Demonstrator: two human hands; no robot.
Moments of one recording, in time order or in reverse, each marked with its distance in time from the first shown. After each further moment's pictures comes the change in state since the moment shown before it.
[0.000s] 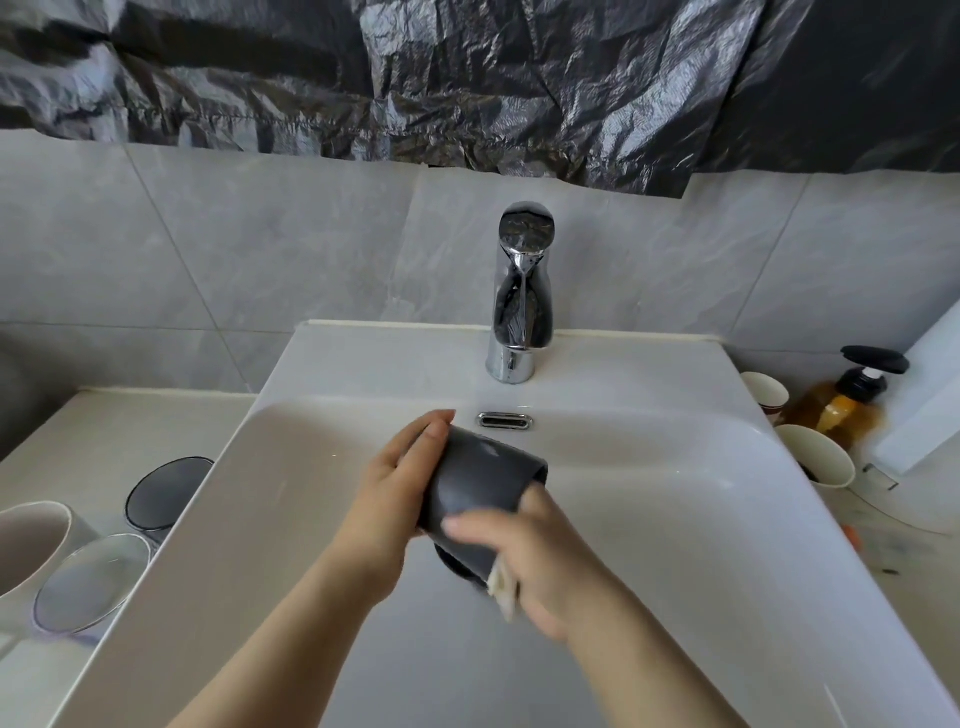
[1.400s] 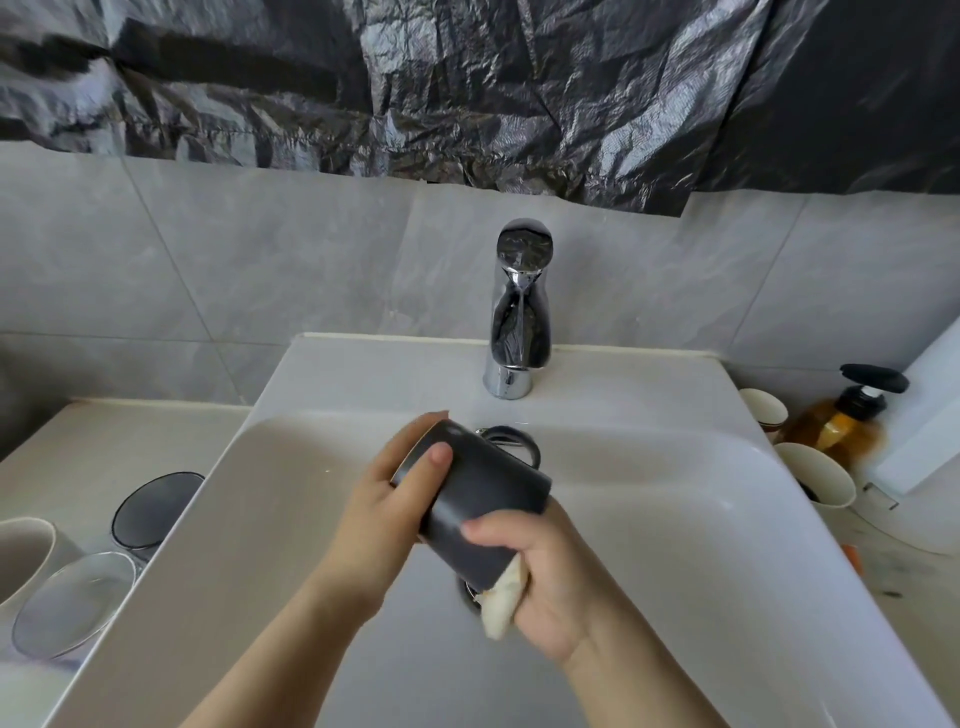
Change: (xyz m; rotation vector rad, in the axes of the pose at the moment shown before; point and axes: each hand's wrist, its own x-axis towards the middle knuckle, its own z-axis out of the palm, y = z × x) left_hand -0.002 0.010 -0.001 0.095 -0.021 0.058; right_hand 0.004 -0.004 -0.004 0.313 -0.067 -0.089
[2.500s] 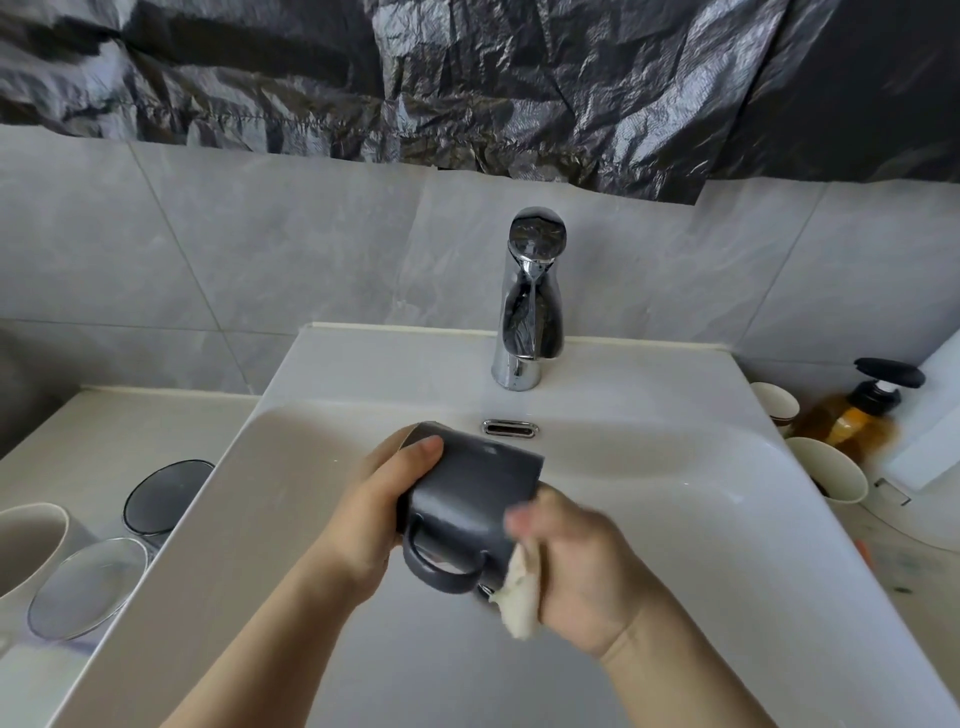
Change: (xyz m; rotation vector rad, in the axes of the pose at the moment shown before) left_hand 0.004 -0.001 -0.013 -0.035 -0.140 -0.019; right_hand -0.007 -0.013 -0.005 0.110 -0.325 0.049
